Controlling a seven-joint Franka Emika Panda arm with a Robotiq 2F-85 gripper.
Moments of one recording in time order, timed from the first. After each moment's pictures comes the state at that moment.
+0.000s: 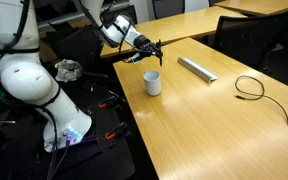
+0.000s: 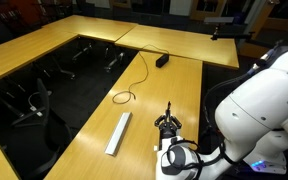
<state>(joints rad) 0.39 0.46 0.17 -2.12 -1.22 1.36 2.60</state>
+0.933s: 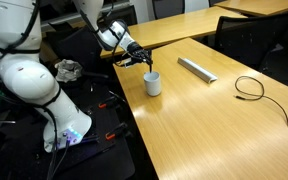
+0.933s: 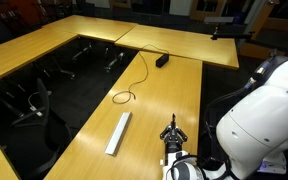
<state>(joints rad) 0.48 0.53 0.18 -2.11 -1.10 1.36 2.60</state>
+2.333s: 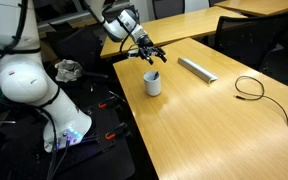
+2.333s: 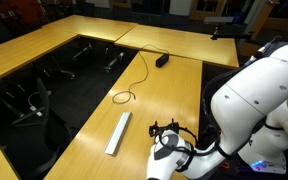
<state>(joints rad) 0.27 0.44 0.24 -2.06 -1.06 1.60 2.19</state>
